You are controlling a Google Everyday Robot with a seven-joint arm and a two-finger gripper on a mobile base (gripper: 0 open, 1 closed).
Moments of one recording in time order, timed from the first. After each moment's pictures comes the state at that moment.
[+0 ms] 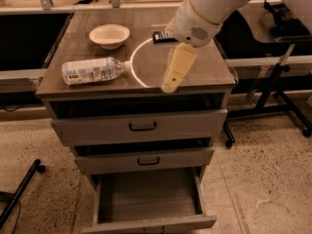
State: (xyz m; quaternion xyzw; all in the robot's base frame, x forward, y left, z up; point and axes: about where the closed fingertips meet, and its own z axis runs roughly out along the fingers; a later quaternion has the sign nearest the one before) arm 0.567 -0.034 0.944 -0.67 0.69 0.09 0.25
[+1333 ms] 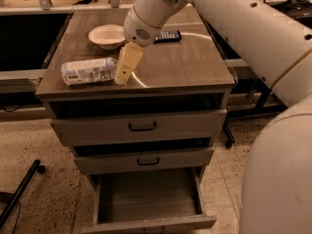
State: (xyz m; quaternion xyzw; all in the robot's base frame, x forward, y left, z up) arm 0.639 0.081 0.904 -0.68 0.67 0.15 0.26
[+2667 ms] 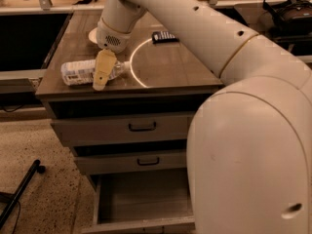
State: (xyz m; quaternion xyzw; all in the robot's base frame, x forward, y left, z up) arm 0.652 0.151 0.868 -0.71 0.66 0.15 0.20
